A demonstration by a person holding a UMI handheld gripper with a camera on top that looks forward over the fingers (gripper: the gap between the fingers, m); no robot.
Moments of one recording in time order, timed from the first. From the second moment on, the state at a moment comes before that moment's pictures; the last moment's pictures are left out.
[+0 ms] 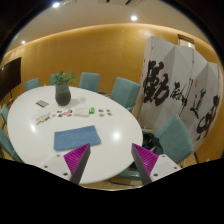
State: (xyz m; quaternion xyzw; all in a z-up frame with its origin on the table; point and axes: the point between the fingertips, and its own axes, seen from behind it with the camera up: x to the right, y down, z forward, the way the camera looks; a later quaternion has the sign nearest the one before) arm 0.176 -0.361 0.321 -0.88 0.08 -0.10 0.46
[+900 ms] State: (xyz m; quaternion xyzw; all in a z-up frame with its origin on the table) arm -0.104 -0.212 0.106 -0.91 -0.06 0.06 0.40
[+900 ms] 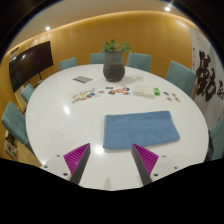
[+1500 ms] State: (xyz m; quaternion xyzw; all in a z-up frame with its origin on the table) arm -0.127 -0.055 -0.012 -0.91 -0.13 -0.05 0.38
